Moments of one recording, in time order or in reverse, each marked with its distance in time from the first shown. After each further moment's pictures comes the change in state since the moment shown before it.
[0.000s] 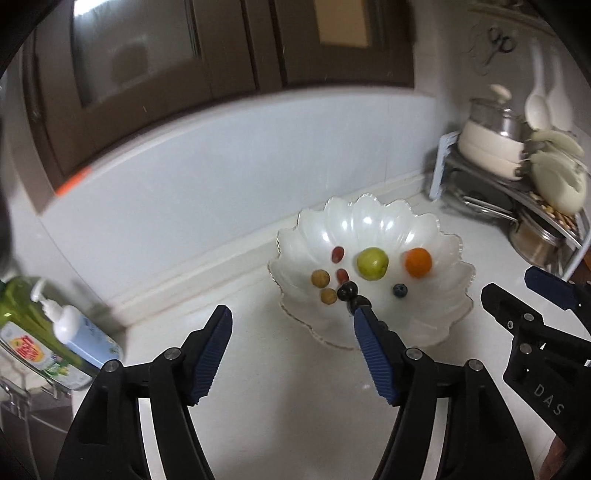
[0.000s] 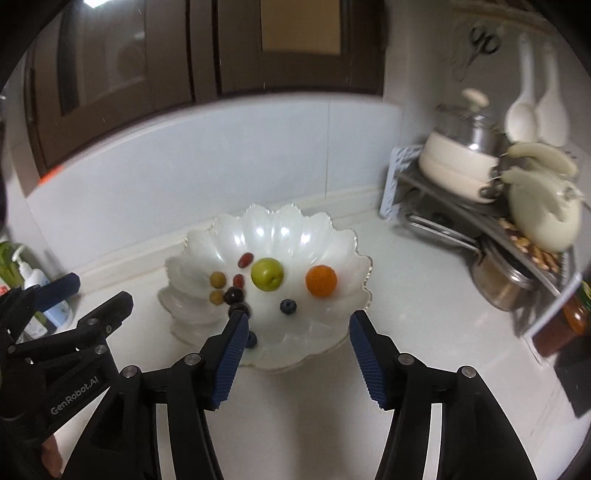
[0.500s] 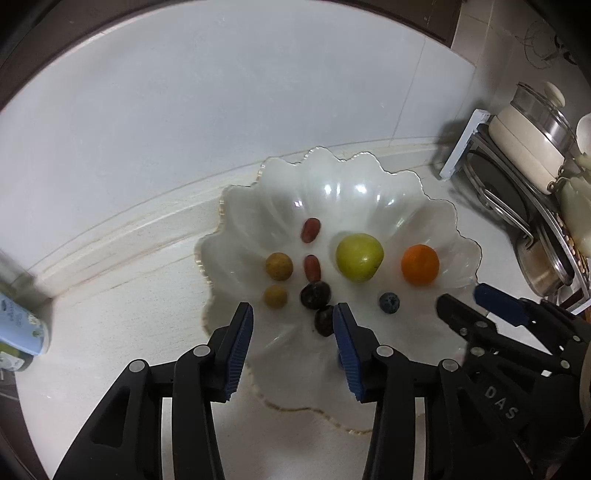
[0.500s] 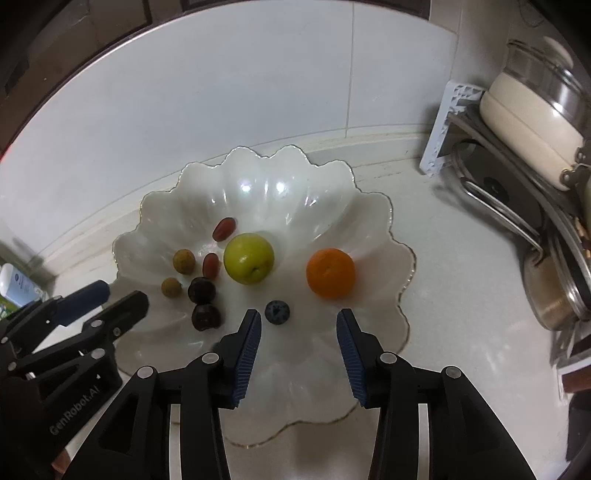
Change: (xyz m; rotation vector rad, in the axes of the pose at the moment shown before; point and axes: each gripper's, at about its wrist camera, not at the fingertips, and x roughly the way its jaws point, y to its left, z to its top) left arm 0.120 -0.019 0.031 -0.150 0.270 -0.113; right arm 0.134 -0.019 0.036 -0.043 0.295 0.076
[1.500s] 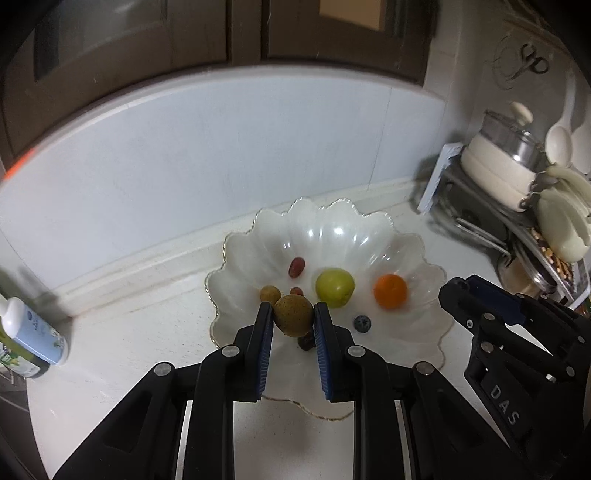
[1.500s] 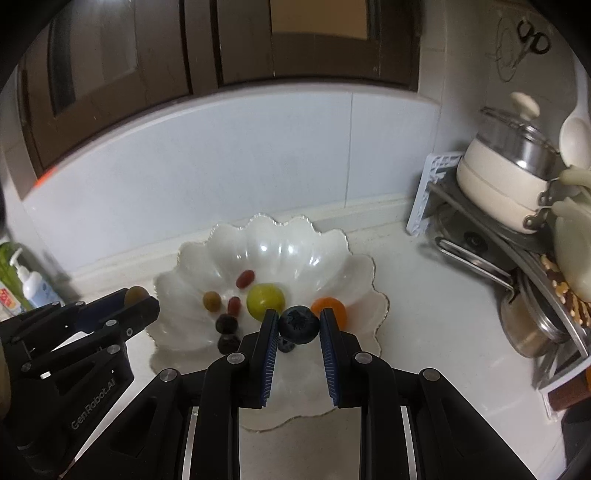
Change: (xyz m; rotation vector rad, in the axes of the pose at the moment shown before) left arm -0.045 -0.021 -0.002 0.022 -0.141 0.003; right arm -0.062 0.000 0.002 -0.044 -0.219 0.023
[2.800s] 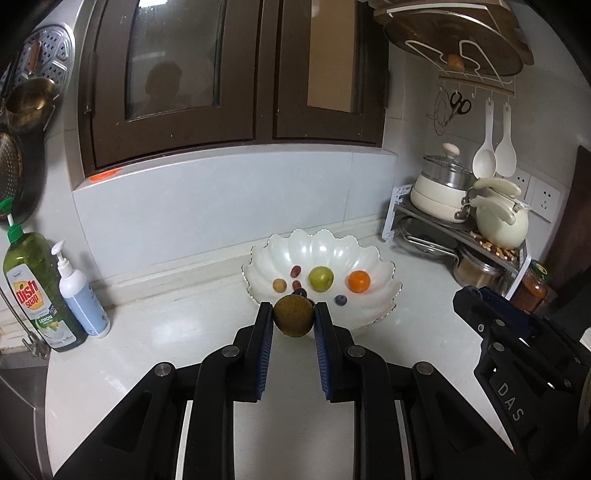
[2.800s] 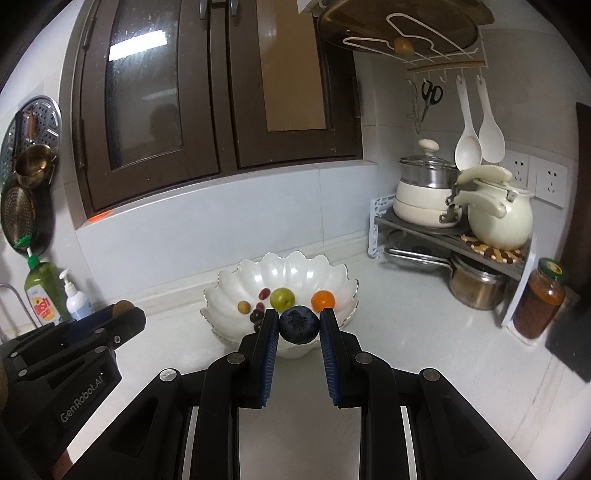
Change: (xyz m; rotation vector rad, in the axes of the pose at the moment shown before) left arm -0.160 0.019 -0.117 0.018 -0.303 -0.030; right arm -0.161 0.045 -0.120 0.113 -0.341 -0.086
